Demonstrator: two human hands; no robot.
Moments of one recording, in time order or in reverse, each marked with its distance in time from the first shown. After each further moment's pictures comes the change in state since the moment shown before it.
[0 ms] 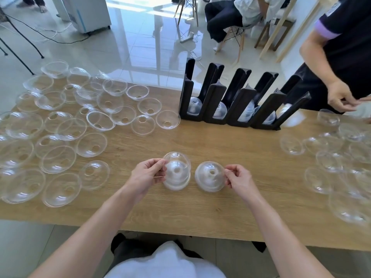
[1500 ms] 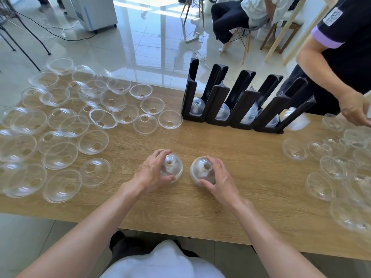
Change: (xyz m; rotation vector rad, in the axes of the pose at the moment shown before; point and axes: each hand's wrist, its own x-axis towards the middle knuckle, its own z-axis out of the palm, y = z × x) left_hand 0.011 0.008 0.005 1.291 0.022 0.387; right_hand -0.001 -0.002 0.042 -0.546 -0.187 -0.412
